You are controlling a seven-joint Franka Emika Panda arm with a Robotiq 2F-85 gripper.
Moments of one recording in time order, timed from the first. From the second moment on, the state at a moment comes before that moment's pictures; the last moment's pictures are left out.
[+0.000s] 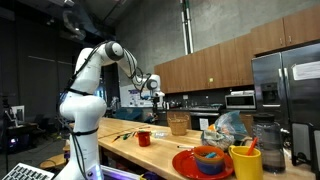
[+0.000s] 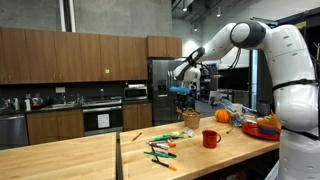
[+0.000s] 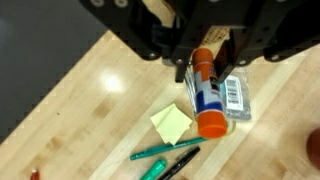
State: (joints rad) arm -0.01 0.23 -0.09 -1.93 0.19 2.22 0.95
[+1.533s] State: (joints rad) arm 0.04 0.32 -0.04 -2.25 0.20 2.61 0.91
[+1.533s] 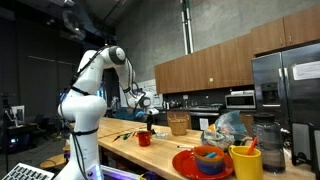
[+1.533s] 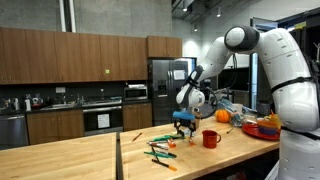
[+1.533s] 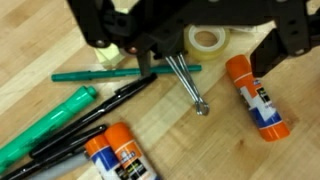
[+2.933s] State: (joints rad) arm -0.03 0.11 -0.12 -2.24 0.12 2.14 0.53
